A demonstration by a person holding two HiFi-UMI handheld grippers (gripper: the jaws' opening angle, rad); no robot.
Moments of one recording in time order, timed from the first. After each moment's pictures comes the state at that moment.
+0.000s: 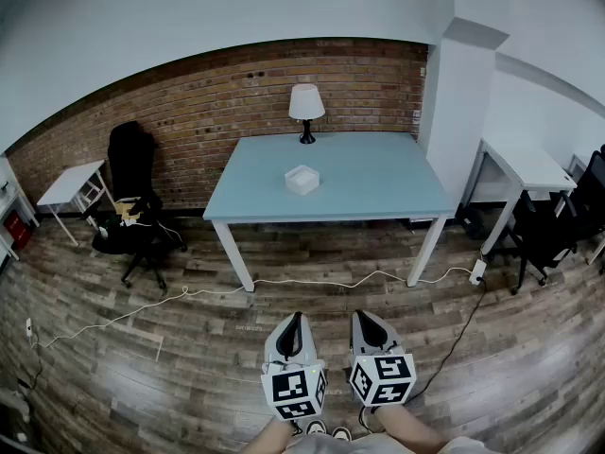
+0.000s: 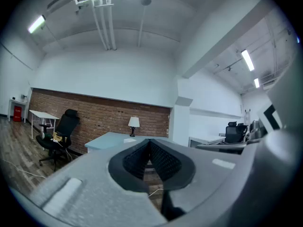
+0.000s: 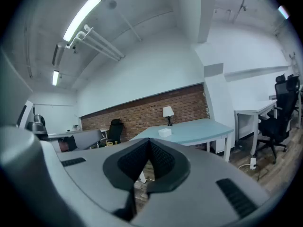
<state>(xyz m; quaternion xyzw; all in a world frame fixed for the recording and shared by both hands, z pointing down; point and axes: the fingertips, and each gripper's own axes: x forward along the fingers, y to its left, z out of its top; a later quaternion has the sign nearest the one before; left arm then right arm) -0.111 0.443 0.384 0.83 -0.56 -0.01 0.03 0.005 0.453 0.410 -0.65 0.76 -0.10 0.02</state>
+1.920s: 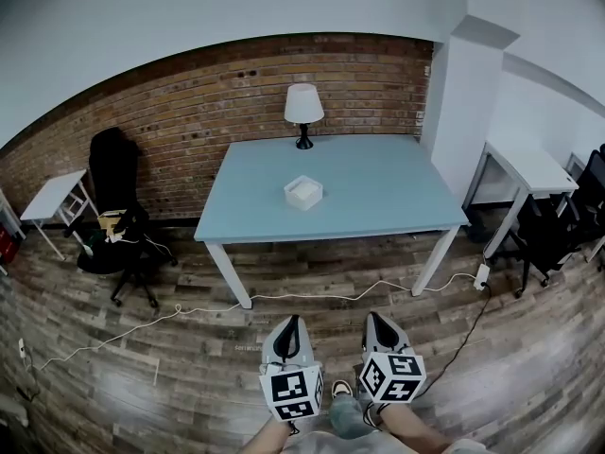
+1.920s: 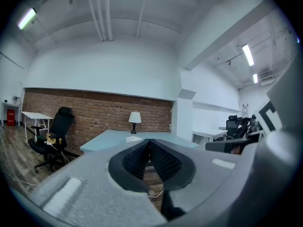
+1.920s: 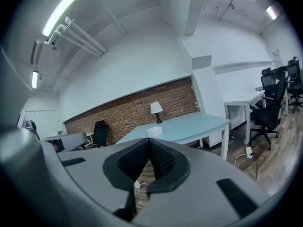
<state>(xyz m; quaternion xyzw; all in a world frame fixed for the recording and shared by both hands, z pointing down) -0.135 0.294 0.406 0.84 -0.53 0.02 0.03 0.020 0.319 0.440 -0.70 0.69 -0.16 0.03</state>
